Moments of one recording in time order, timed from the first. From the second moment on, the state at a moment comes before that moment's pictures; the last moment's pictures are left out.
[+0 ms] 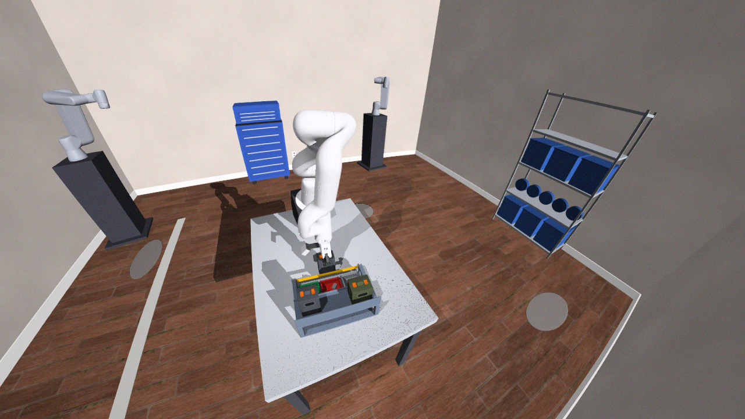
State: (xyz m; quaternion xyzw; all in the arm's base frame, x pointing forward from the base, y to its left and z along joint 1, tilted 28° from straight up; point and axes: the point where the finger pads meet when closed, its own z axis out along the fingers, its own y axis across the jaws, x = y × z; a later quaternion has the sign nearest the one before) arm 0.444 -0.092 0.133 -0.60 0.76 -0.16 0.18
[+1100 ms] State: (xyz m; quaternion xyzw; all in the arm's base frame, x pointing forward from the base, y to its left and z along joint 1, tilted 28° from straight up) arm 0.404 -0.175 0.114 -0.60 0.76 -0.17 0.18
